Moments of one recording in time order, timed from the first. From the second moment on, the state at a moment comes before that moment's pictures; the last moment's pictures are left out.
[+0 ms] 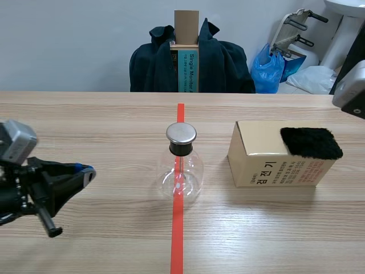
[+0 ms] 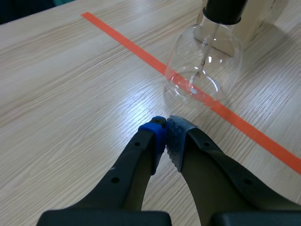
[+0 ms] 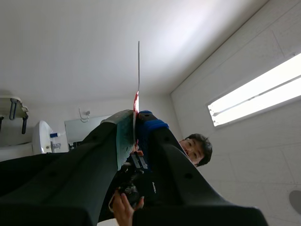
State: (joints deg) left arm 12.3 -39.2 17.3 80.1 -18.7 -33.5 -19.0; right arm -22.9 38.4 2.6 101.3 -59.7 -38.3 6.3
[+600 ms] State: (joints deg) left arm -2.0 -28.1 30.2 66.0 -10.5 -27.9 -25.4; right arm -22.5 35.1 2.4 101.3 -63.5 -38.3 12.5
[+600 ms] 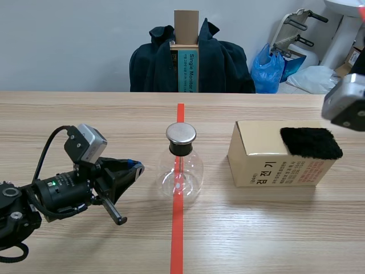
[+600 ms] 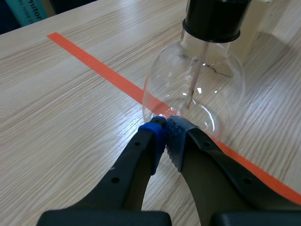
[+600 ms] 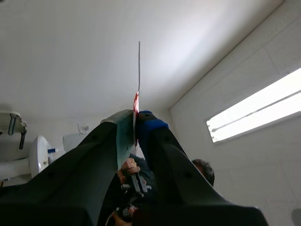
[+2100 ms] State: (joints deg) left arm -1.5 -27.3 30.1 66.0 -7.6 -27.4 -25.1; right arm -10.6 25.9 -23.5 77.6 -69.5 -38.3 28.1
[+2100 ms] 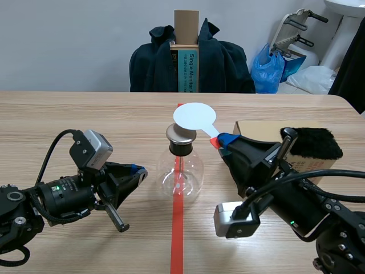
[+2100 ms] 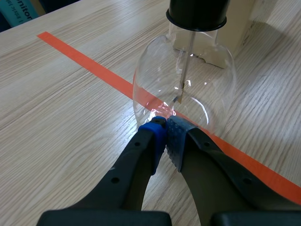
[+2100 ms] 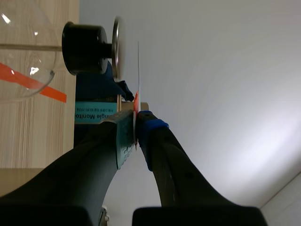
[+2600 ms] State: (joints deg) left arm -1.5 -27.3 30.1 66.0 -7.6 -27.4 -25.1; right arm -10.6 25.9 -23.5 77.6 -69.3 -38.3 32.7
